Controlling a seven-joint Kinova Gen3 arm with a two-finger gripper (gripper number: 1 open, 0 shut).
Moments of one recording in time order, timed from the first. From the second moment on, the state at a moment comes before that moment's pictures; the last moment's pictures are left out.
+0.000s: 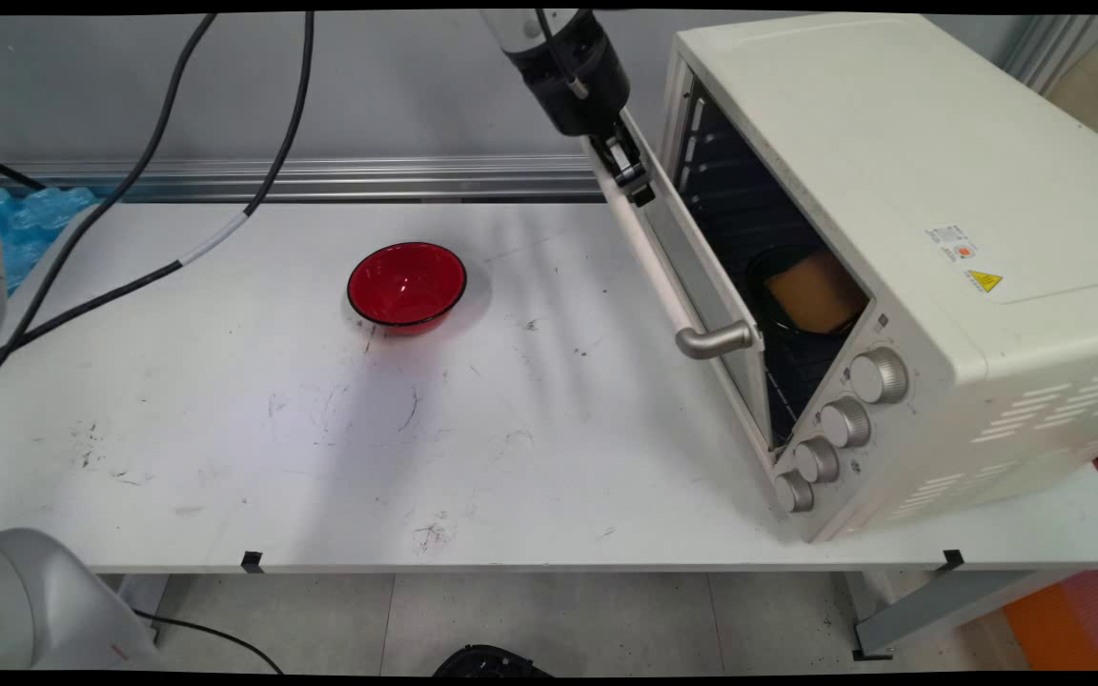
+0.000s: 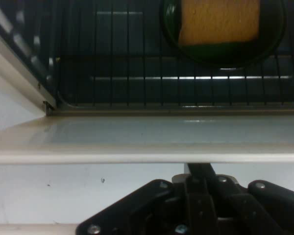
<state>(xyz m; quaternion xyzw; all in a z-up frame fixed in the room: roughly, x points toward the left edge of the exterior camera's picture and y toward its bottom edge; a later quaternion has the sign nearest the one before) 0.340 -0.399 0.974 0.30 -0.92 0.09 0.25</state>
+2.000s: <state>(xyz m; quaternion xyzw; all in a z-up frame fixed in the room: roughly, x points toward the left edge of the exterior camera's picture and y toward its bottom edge) 0.390 -0.353 0.876 0.31 -0.91 0.10 0.26</state>
